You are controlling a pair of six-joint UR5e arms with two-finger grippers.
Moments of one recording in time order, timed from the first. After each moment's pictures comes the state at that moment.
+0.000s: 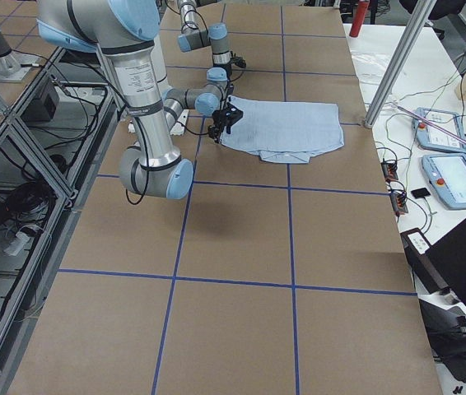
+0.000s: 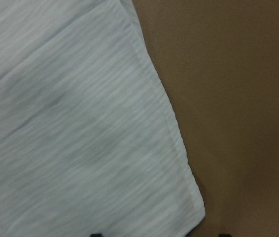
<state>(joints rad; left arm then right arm) -0.30 -2.05 -1.82 -1.93 -1.65 -1.93 0.31 -1.11 1.81 -1.58 1.71 1.98</state>
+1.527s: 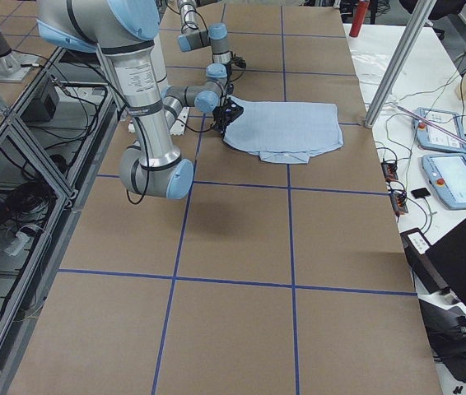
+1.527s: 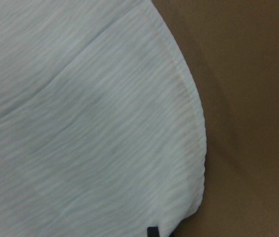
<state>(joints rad) -0.30 -2.04 -1.82 -1.93 -1.65 -1.93 0.32 -1.10 1.85 -1.57 1.72 1.99</state>
